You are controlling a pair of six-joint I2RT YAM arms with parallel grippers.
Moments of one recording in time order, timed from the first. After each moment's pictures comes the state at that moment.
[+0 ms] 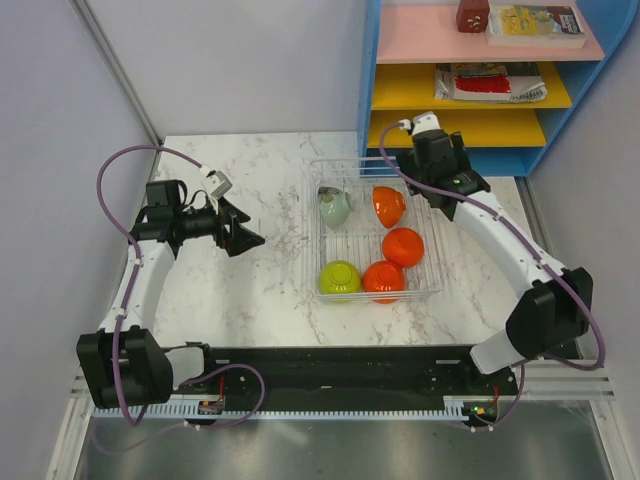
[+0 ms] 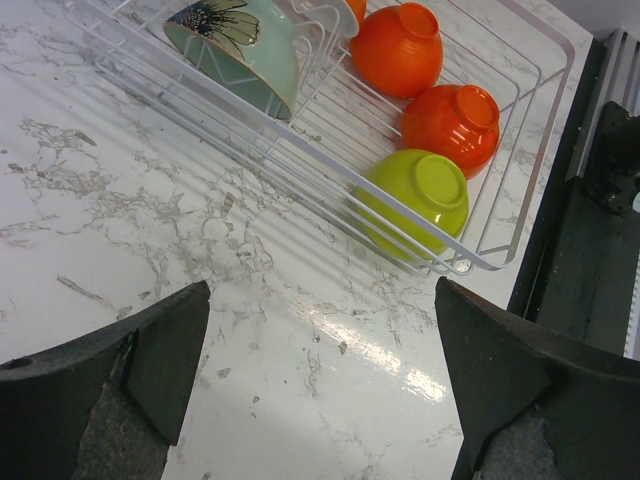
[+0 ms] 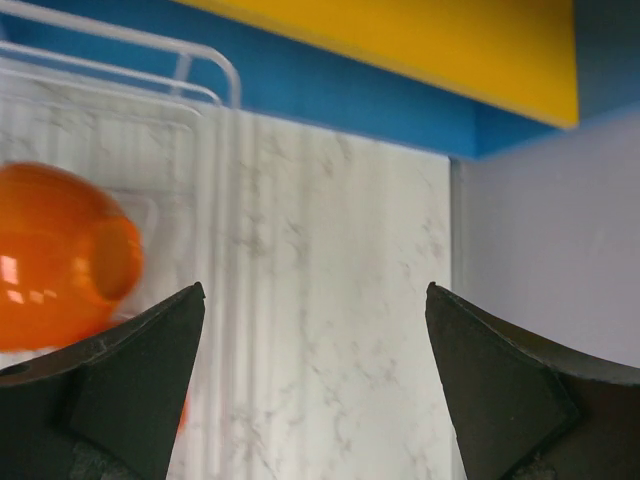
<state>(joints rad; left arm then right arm) 0.10 1.21 0.96 -0.52 1.10 0.46 0.43 1.55 1.43 -0.49 0.55 -0.15</state>
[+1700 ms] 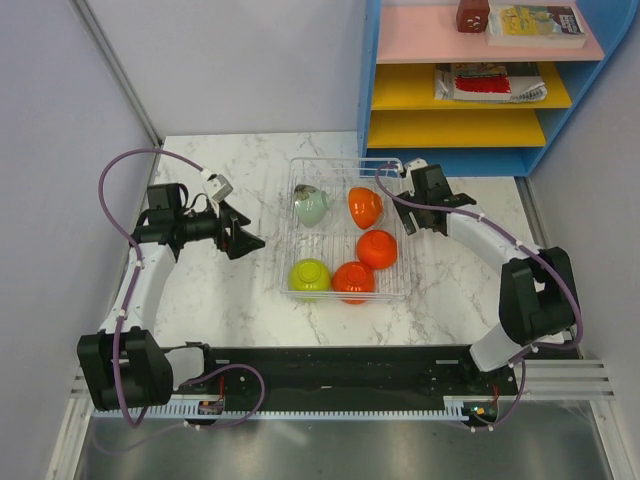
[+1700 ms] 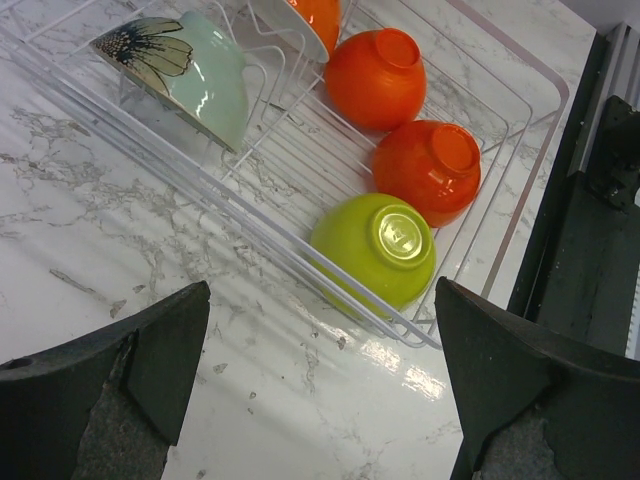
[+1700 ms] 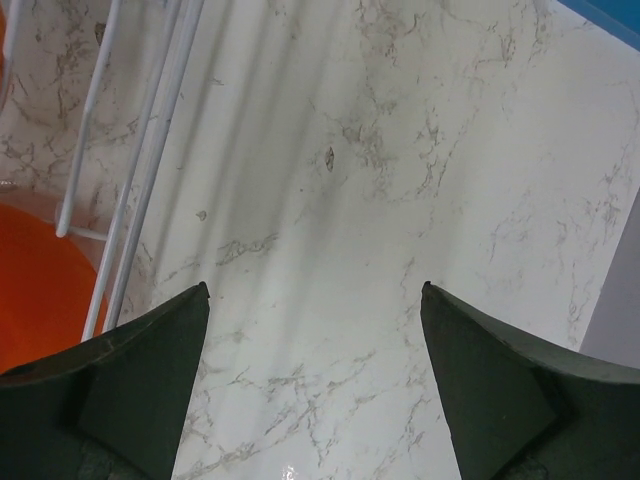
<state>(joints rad) 0.10 1.20 0.93 -0.51 1.10 0.46 0.30 1.58 1.10 -0.40 0.28 -0.17</state>
